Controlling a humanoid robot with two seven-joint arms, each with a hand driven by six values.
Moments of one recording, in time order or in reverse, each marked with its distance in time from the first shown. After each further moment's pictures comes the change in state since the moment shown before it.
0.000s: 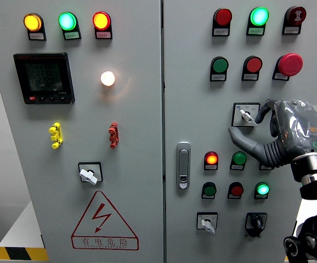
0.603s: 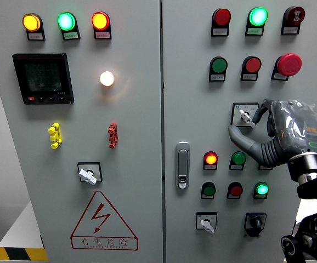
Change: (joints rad) left arm 0.000 0.000 0.000 0.000 0.000 0.000 0.000; right arm 0.008 0.000 -0.010 -0.013 0.000 0.000 0.000
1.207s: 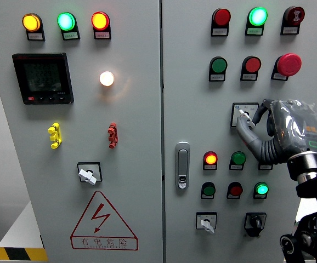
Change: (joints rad) left arm 0.000 0.000 0.000 0.000 0.001 0.000 0.000; right arm 0.006 0.000 -0.002 -0.009 -0.002 -0.009 -0.004
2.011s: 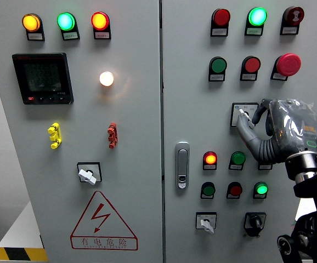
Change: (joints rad) left arm 0.000 0.000 0.000 0.000 0.000 0.000 0.000; right arm 0.004 0.000 -0.018 0.000 -0.001 0.000 -0.026
